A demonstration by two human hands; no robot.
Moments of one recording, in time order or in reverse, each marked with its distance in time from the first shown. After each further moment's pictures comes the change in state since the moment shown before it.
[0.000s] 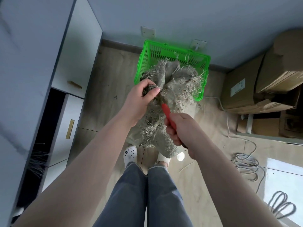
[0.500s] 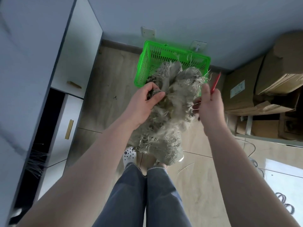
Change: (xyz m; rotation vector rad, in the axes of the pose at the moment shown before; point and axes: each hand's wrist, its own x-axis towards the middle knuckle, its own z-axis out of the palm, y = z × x) left_hand 0.002 -0.001 0.007 0.046 -0.060 -0.023; right_hand 0.041 -0.016 -0.048 -0.102 0.599 -0.282
